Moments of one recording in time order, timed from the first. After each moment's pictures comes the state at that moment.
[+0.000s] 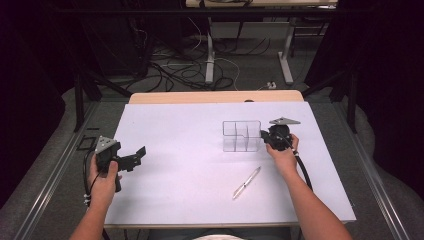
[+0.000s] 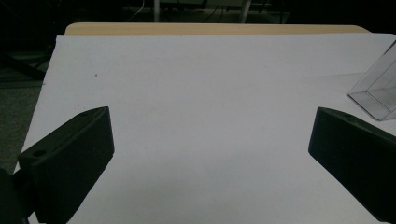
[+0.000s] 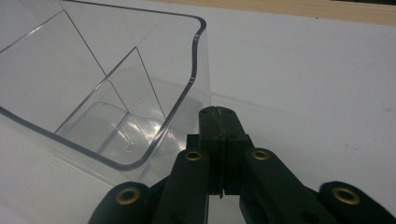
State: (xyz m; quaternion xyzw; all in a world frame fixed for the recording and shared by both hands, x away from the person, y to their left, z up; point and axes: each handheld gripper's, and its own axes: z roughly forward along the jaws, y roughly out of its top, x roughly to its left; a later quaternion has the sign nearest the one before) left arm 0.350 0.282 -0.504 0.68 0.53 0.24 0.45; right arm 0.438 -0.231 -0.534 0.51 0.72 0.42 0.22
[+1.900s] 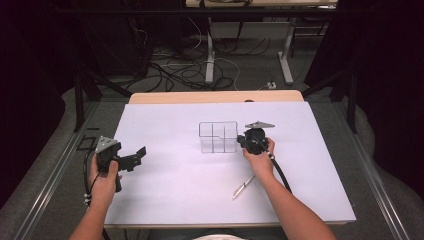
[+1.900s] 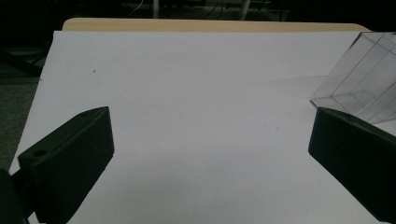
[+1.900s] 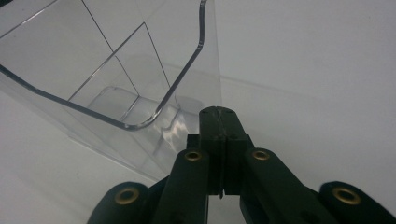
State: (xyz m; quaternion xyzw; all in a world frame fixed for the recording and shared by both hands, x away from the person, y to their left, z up) left arm 0.353 0.283 -0.507 0.68 0.53 0.24 0.45; right arm 0.431 -0.159 -0.541 0.51 0.73 0.42 0.19
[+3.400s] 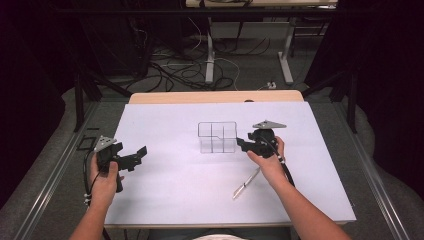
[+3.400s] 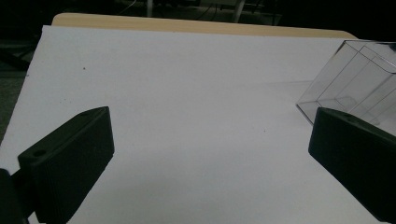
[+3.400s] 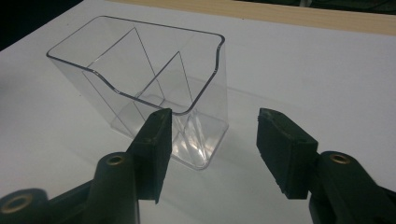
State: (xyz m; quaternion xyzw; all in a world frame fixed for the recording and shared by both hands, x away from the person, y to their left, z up) left arm 0.352 0.281 -0.504 0.67 0.54 0.21 0.46; right arm 0.399 -0.176 -0.501 0.48 0.73 0.45 0.18
